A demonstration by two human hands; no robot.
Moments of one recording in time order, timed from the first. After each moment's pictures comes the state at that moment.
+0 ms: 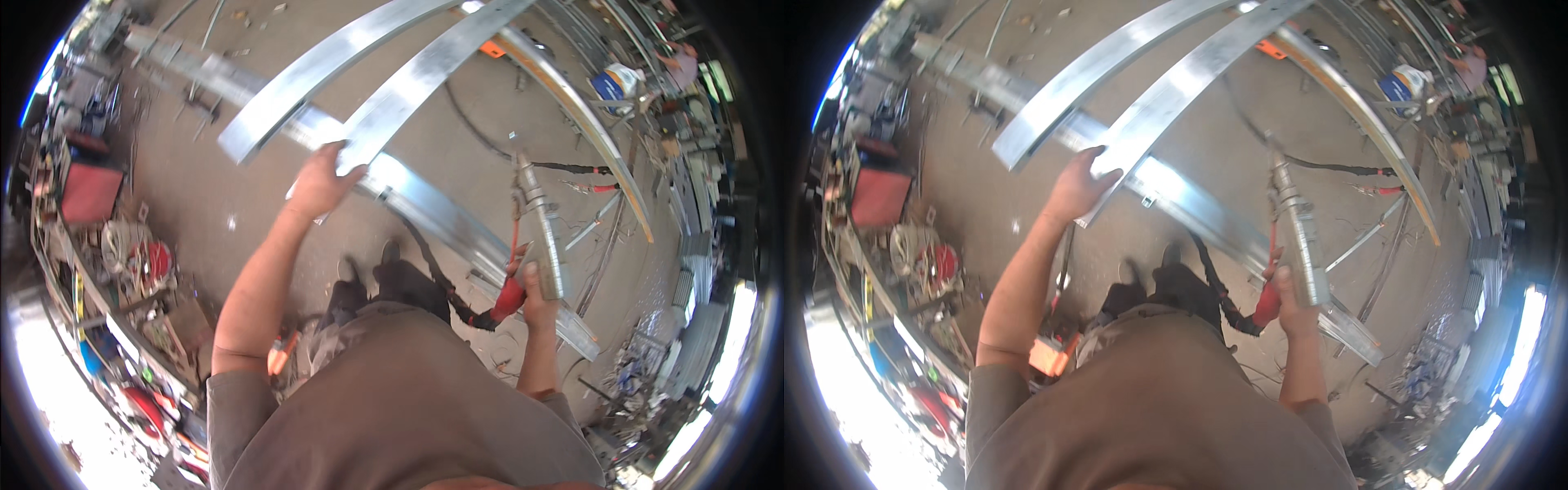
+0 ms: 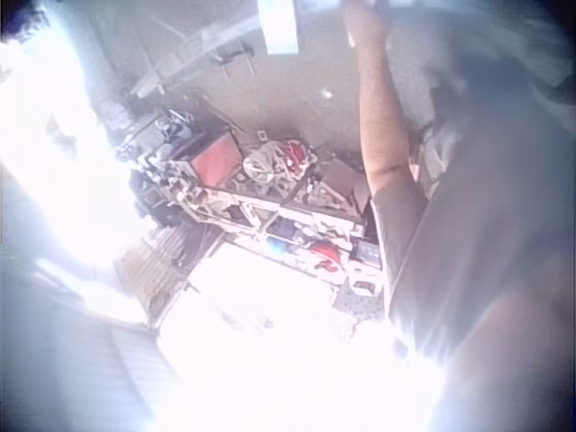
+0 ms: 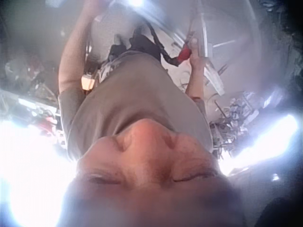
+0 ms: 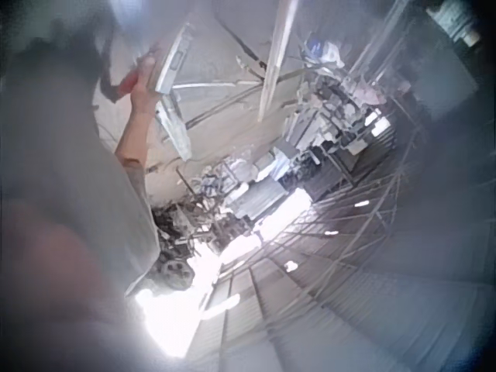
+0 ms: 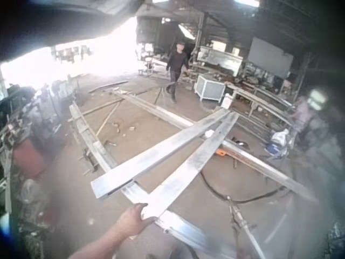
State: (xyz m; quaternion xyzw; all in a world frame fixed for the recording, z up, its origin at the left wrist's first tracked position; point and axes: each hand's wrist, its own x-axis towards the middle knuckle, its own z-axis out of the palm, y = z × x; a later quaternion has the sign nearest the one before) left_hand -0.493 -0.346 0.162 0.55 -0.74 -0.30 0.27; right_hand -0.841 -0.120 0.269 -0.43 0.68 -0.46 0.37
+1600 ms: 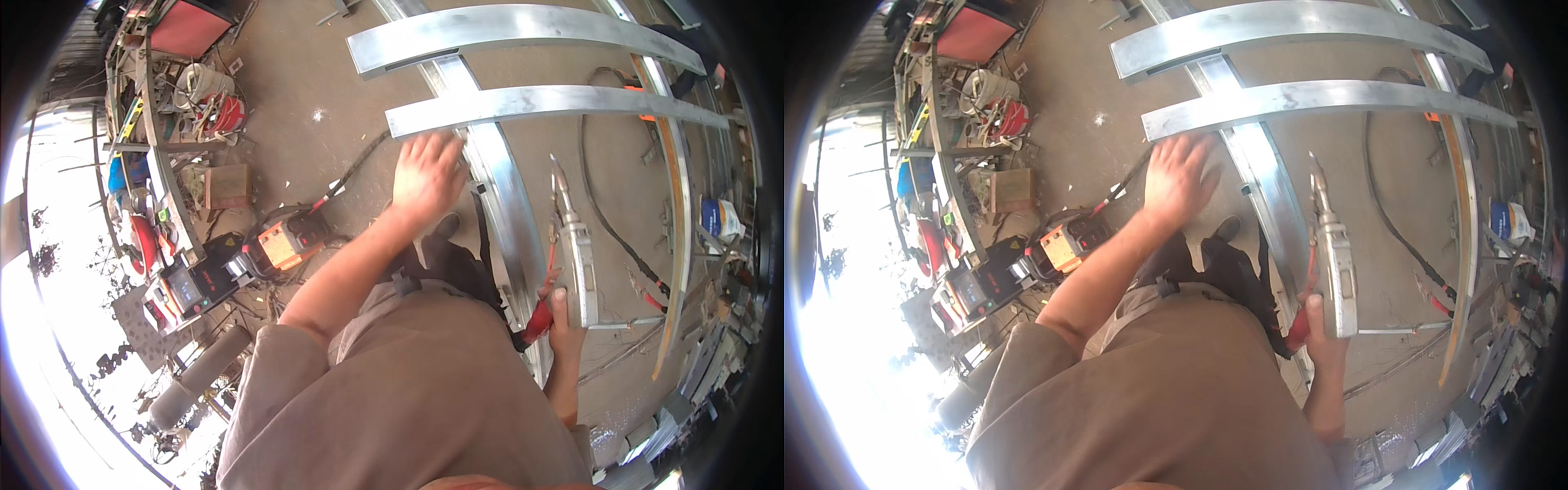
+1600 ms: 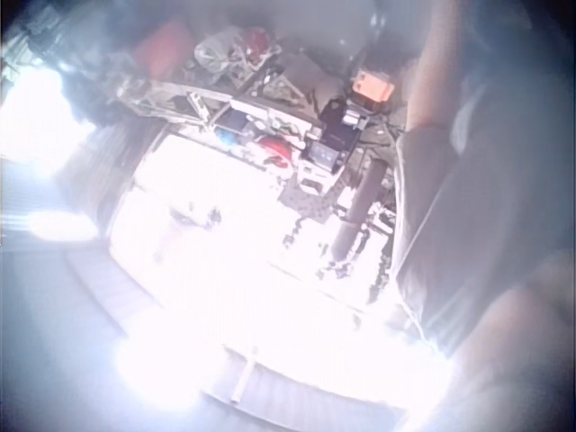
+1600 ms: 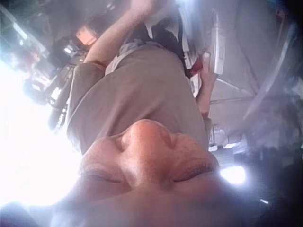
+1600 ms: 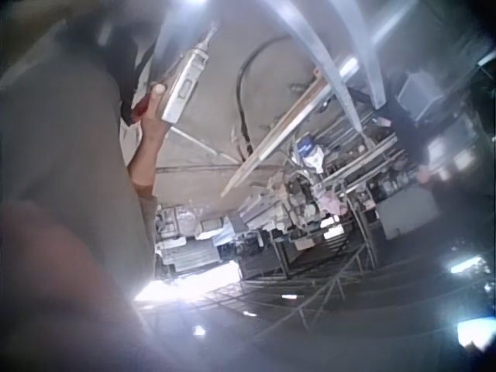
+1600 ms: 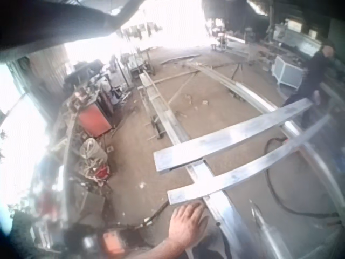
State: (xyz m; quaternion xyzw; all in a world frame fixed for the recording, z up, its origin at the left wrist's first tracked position) left_hand -0.527 -0.283 0.151 0.69 -0.66 -0.07 0.27; right_hand -0.843 -0.207 0.248 -0.53 0.61 -0.29 0.52
